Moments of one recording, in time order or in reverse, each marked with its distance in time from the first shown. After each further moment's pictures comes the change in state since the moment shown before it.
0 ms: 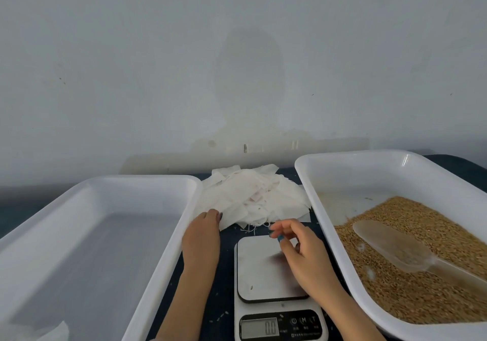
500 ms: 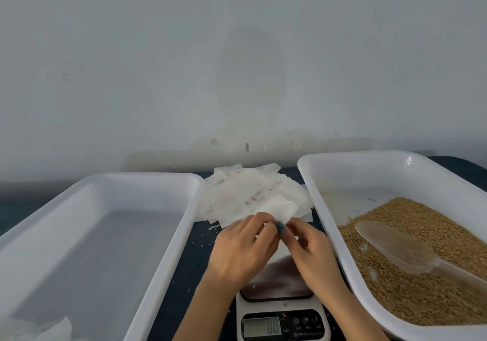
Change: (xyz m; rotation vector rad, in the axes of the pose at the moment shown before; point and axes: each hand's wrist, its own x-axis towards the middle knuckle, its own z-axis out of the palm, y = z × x) left_hand -0.036 0.054 -0.033 -0.138 0.476 0.887; right_hand 0.000 -0.011 -0.002 0.115 0.048 -0.048
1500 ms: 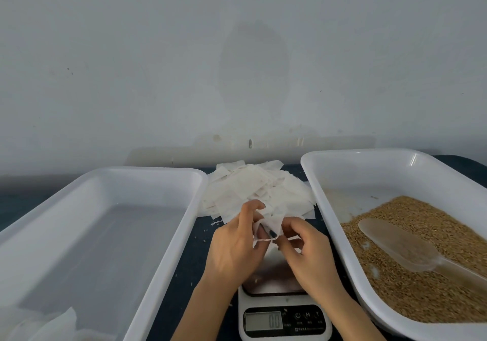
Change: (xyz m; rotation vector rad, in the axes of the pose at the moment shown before) left_hand -0.006 0.004 -0.013 -0.306 -0.236 -0.512; right_hand -0.007 -0.006 0.007 -0.099 0.019 -0.085
